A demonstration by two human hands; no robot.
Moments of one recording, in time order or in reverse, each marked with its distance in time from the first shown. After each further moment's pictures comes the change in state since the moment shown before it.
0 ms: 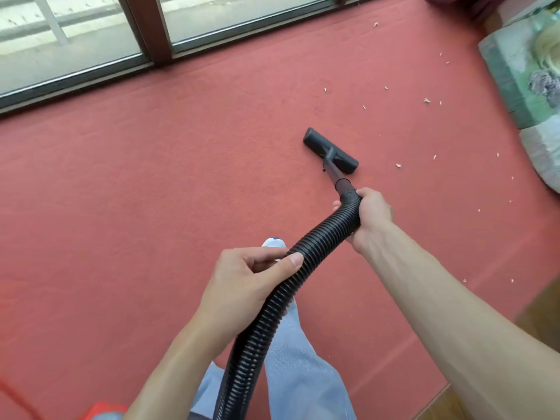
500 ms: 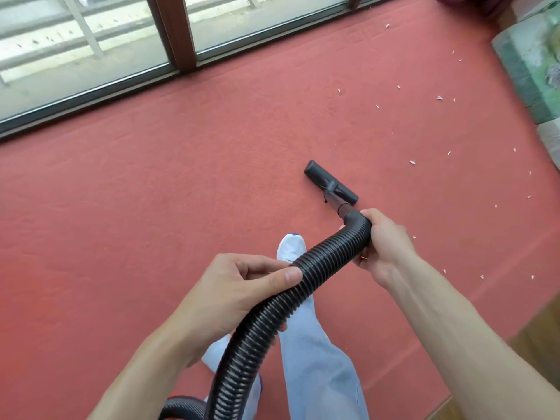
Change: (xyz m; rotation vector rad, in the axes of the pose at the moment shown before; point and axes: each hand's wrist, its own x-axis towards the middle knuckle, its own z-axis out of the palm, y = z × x) left_hand -0.063 0.008 -0.052 0.029 -0.167 -0.104; right_hand -0.051 0.047 -0.039 -0.288 -0.107 -0.009
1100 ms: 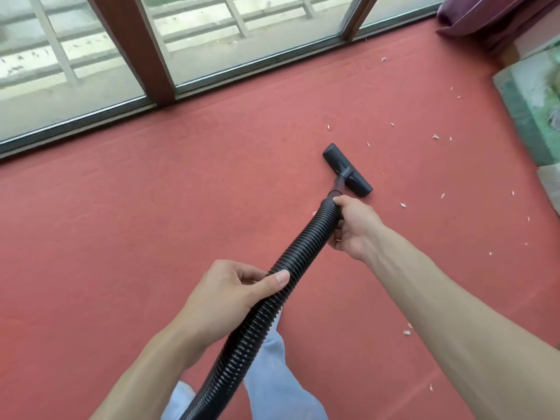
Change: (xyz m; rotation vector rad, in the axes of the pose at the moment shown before) left_hand 0.136 0.096 0.030 0.184 0.177 -0.087; right_hand 0.123 -0.156 0.048 -0.122 -0.153 0.055
